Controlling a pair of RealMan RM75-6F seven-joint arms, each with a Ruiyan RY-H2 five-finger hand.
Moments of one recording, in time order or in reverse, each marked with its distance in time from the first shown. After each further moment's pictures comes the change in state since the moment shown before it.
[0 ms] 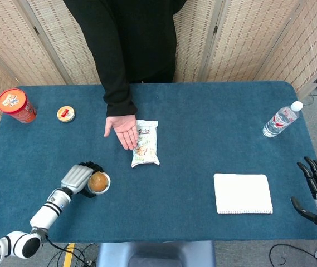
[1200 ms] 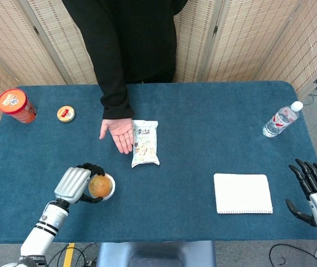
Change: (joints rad) left arm 0.065 0.191 -0.031 -0.655 -0.156 0.375 0.307; right arm 0.011 0.019 -0.020 0.004 -0.055 -0.023 0.039
